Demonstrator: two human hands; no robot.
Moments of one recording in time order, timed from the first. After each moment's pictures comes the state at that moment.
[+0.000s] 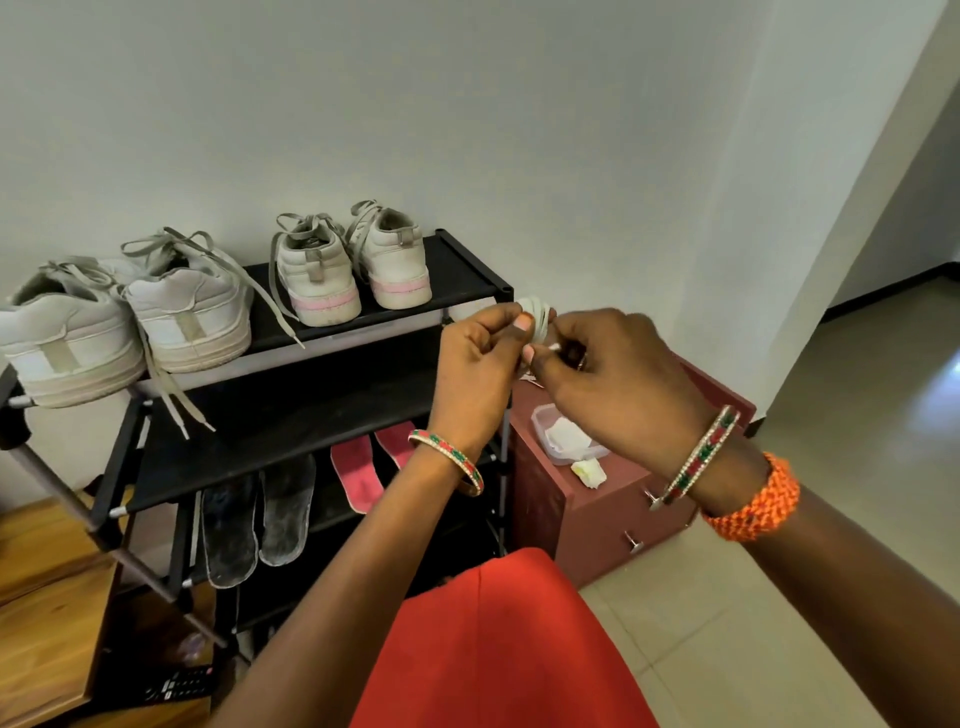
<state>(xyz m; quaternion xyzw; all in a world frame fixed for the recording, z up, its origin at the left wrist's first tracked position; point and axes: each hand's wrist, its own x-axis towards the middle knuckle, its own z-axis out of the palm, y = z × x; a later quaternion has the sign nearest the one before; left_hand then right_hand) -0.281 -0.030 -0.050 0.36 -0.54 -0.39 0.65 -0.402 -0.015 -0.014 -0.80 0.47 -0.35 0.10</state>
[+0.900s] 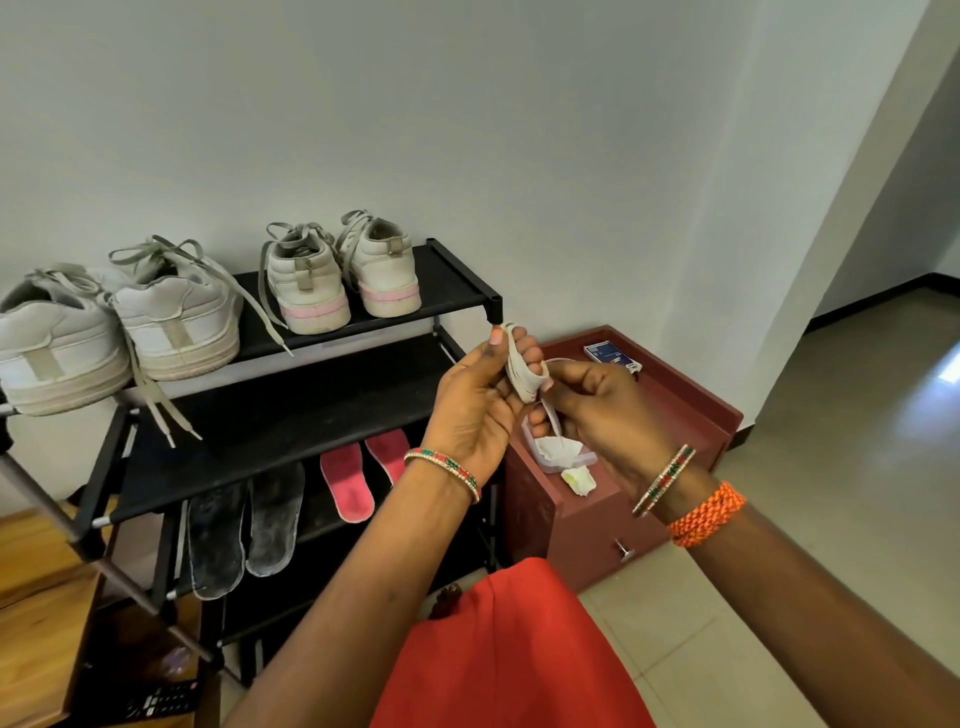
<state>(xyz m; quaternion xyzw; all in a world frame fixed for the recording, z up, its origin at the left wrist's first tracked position) -0.290 -0.032 -0.060 0.27 -0.29 -0.65 0.65 -0.411 -0.036 -0.061 -0.60 0.40 -0.46 0.52</state>
